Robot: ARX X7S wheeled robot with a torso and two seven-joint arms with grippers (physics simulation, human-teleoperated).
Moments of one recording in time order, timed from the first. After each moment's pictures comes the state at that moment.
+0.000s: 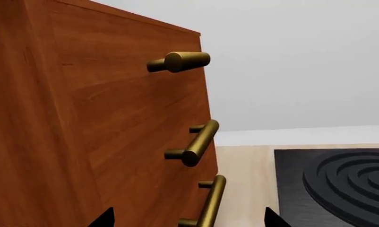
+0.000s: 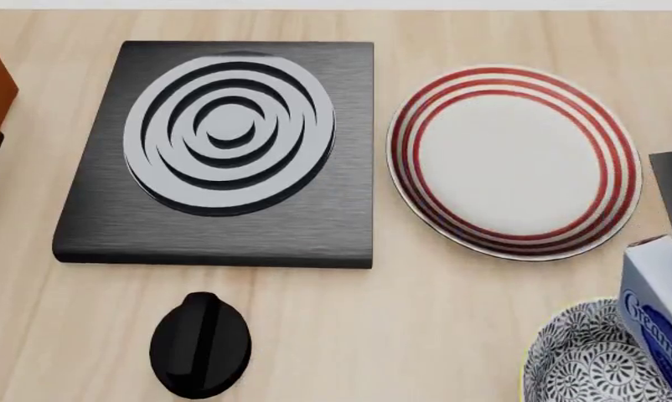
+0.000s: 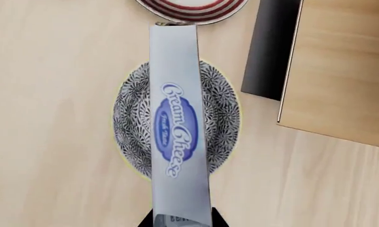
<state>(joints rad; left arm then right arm) -0.03 -0.48 0.05 0.32 -0.26 0.00 -0.50 2.33 1.32 -1.68 -0.28 3.04 1.35 1.57</state>
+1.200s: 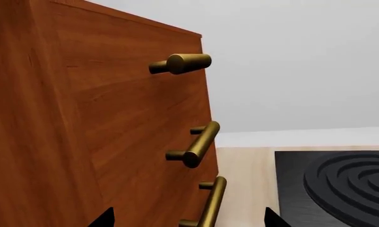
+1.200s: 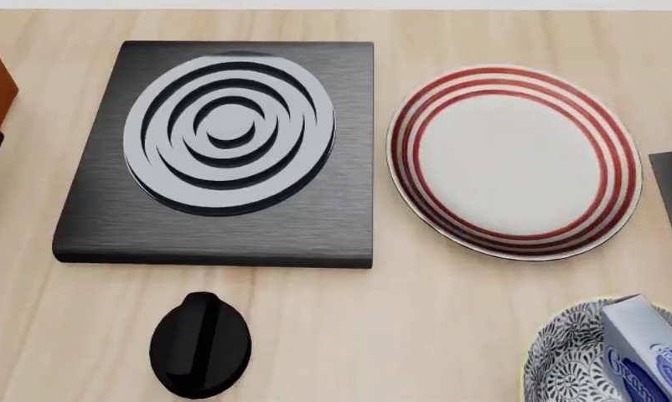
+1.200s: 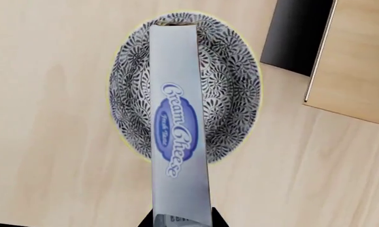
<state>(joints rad) -0.02 -0.49 0.05 0.32 -0.27 0.01 -0.51 2.24 1.27 -1.77 -0.23 2.95 1.36 1.47</state>
